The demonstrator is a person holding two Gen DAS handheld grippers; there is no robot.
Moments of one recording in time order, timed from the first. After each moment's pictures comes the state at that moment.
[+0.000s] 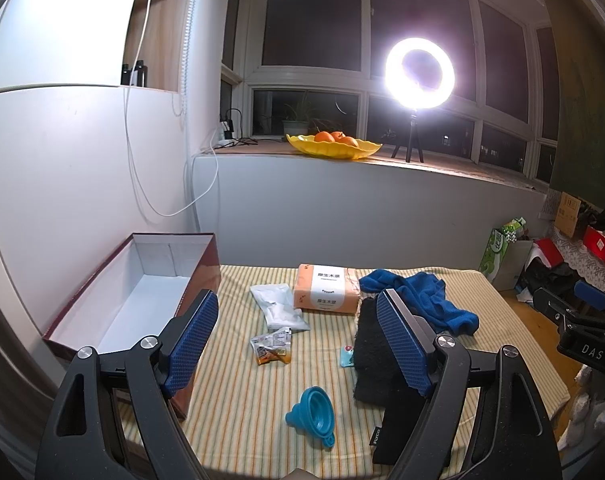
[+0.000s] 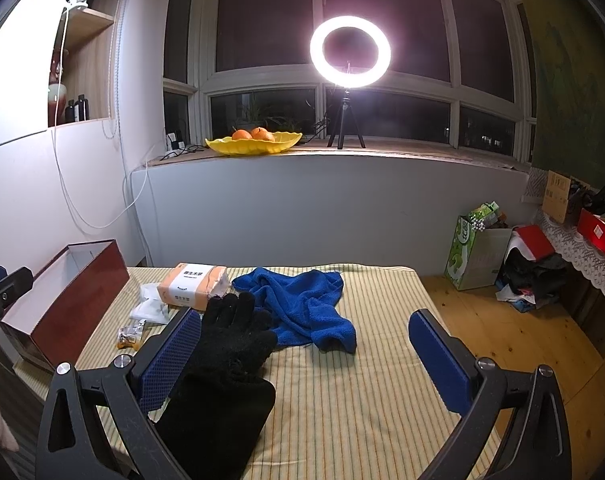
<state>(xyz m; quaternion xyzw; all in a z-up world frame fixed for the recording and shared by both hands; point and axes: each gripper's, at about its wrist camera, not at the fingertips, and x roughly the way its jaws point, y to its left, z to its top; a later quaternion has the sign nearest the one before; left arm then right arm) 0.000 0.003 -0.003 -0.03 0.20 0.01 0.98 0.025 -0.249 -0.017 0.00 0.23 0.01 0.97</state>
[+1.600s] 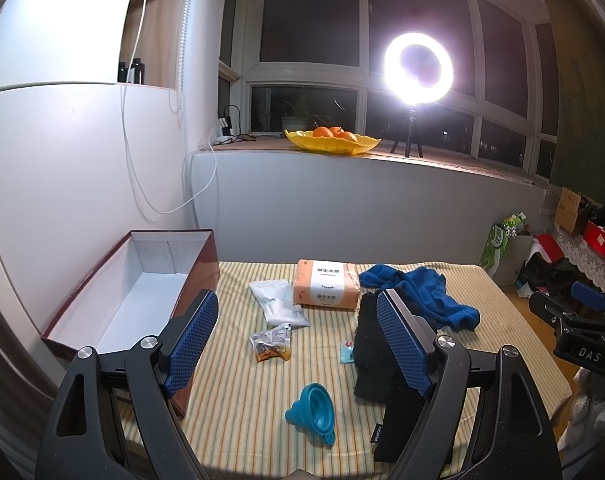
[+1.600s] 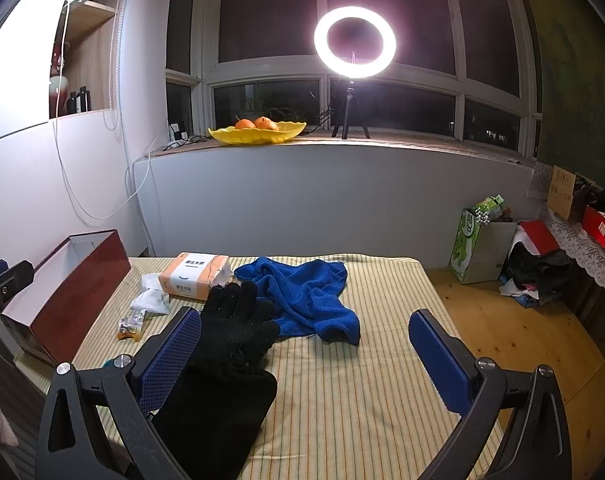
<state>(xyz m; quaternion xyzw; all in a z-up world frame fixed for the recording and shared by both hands) -0.001 0.002 -0.005 -0.03 0.21 0.01 0.98 0.028 -0.244 -0.025 0.00 0.24 0.01 0.97</state>
